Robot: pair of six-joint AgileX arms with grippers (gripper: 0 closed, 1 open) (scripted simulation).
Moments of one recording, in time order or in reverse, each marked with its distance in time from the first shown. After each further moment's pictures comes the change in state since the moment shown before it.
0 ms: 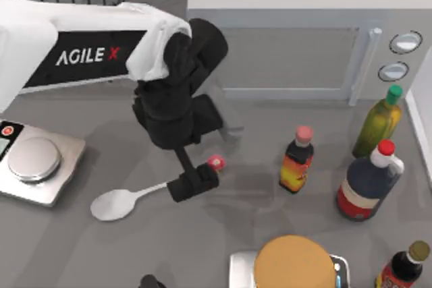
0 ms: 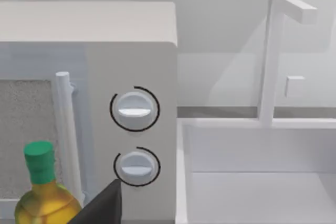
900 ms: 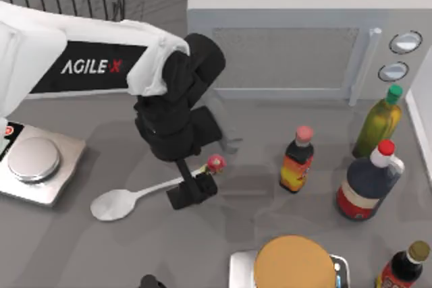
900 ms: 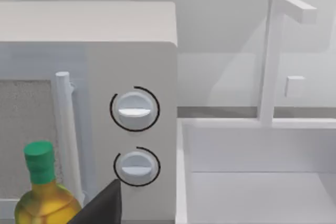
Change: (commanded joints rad) left arm -0.001 0.057 -0.079 0.125 0.000 0.001; right arm 0.000 0.000 0.000 0.000 0.000 0.000
